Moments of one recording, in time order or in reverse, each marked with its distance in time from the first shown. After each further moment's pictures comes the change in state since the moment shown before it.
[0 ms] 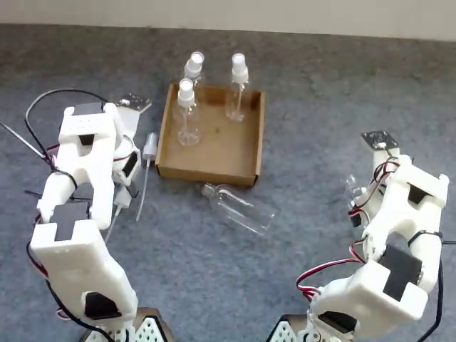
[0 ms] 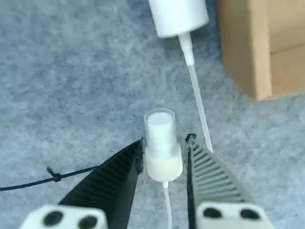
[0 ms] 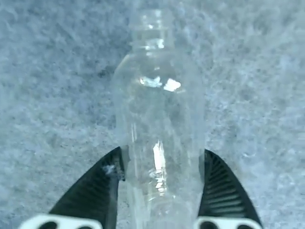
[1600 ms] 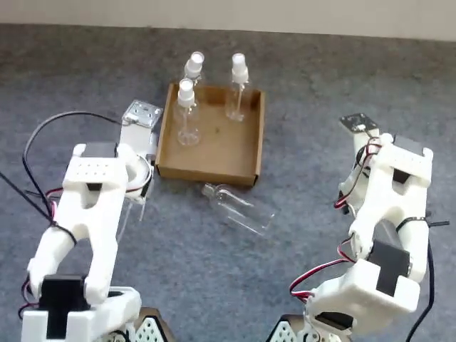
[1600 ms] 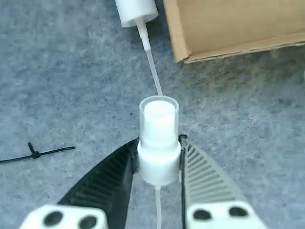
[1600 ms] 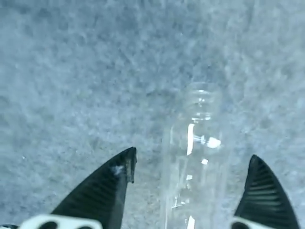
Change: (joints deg) left arm 6.9 -33.1 31.8 -16.4 10.1; right arm -8.4 0.0 -8.1 9.7 -1.8
